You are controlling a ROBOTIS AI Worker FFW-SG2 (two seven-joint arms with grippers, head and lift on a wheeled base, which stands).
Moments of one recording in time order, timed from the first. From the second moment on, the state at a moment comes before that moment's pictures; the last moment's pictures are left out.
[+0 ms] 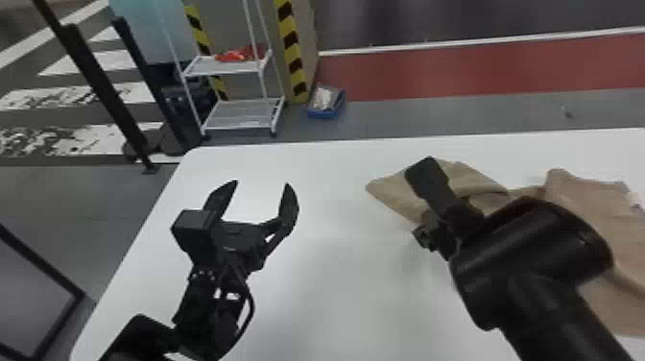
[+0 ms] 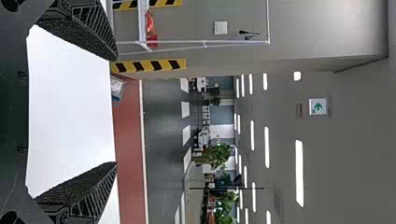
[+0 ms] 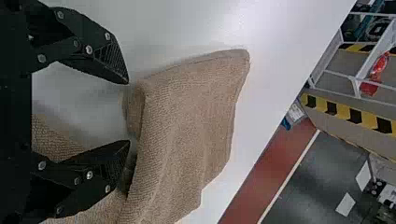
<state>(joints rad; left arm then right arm) 0.32 0.38 -0.12 -1.96 0.25 -0.02 0.24 -0.30 0.00 0.52 -1.61 0.30 1.11 0.11</state>
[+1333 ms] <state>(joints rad) 0.32 0.38 -0.11 -1.97 0.25 -0.01 0.24 -0.31 0.00 0.47 -1.75 0.25 1.26 0.19</state>
